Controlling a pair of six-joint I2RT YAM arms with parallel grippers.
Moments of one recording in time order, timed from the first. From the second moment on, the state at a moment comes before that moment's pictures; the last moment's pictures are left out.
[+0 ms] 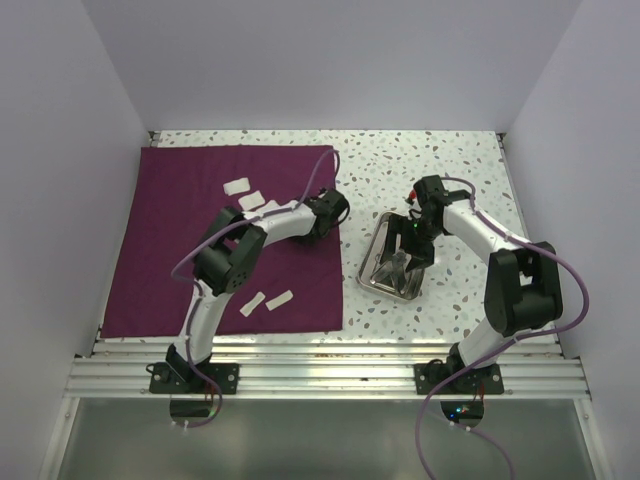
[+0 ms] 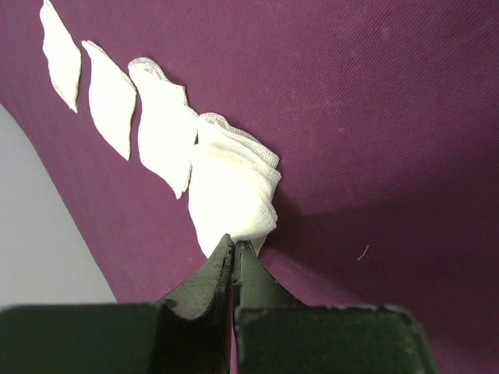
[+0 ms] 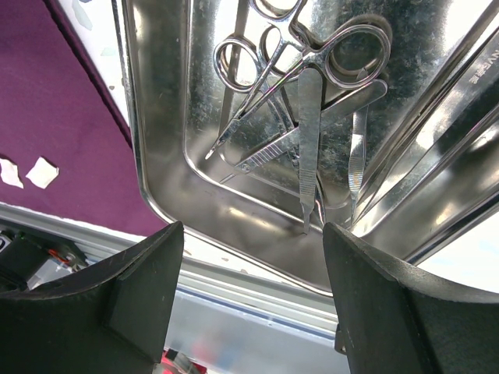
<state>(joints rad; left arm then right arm) -0.70 2.20 1.58 -0.69 -0.77 0.03 0.22 1.64 1.14 -0.87 -0.31 0.43</state>
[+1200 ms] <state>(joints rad) -0.70 2.22 1.79 -0.86 -0.62 -0.07 0.22 1.64 1.13 -0.87 -0.33 0.43</state>
